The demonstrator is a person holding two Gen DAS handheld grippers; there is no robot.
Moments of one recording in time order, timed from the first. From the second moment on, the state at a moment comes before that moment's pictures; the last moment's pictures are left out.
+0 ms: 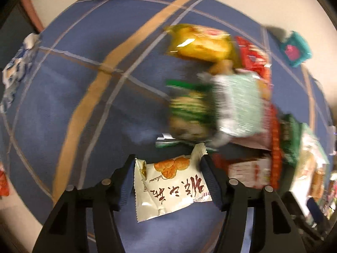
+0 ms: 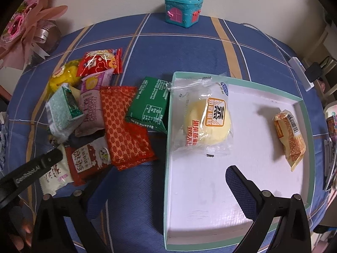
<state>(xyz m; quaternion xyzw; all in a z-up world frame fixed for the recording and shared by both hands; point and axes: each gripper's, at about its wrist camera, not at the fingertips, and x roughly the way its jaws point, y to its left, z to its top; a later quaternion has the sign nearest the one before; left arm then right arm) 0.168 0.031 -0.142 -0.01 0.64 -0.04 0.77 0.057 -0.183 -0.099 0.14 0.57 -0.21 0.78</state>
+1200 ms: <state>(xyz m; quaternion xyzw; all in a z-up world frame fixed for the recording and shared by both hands) 0.197 0.136 -0.160 -0.08 0.66 -0.05 0.74 0.120 -0.111 -0.115 0.12 0.57 -0.08 0.81</state>
